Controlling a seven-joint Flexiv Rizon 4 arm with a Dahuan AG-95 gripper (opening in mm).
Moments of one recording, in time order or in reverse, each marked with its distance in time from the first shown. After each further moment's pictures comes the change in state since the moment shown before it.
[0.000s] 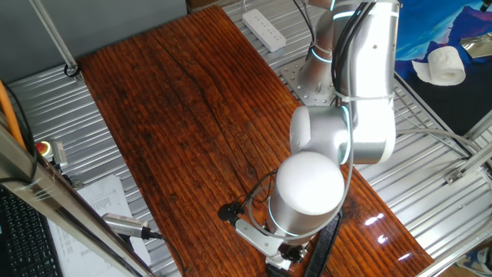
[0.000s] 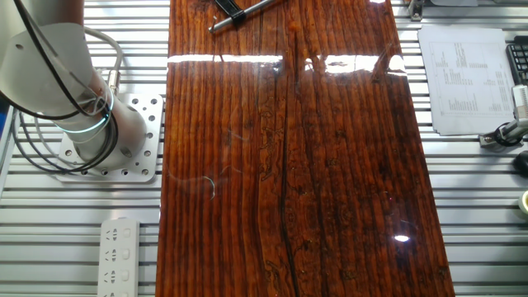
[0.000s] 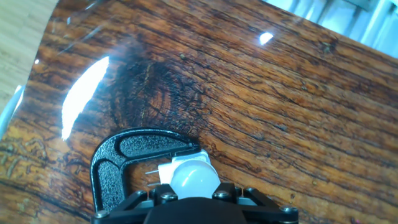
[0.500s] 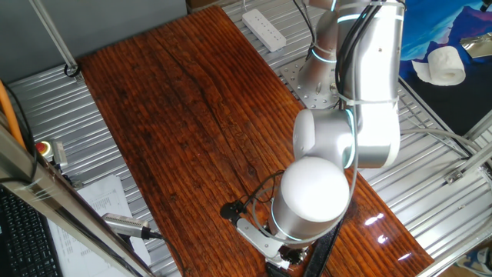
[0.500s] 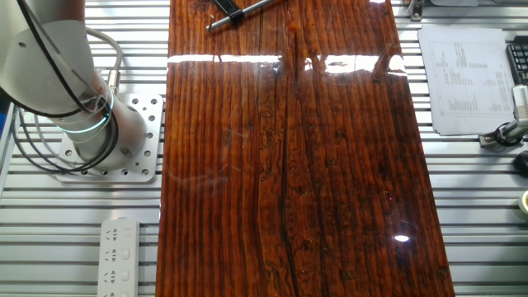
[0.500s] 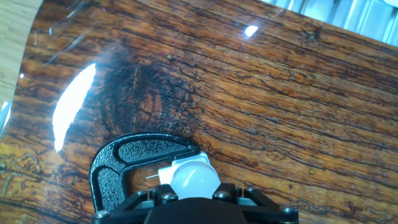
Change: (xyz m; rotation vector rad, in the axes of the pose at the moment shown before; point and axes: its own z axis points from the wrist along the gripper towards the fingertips) arm 0.000 0.000 0.000 0.019 0.006 0.044
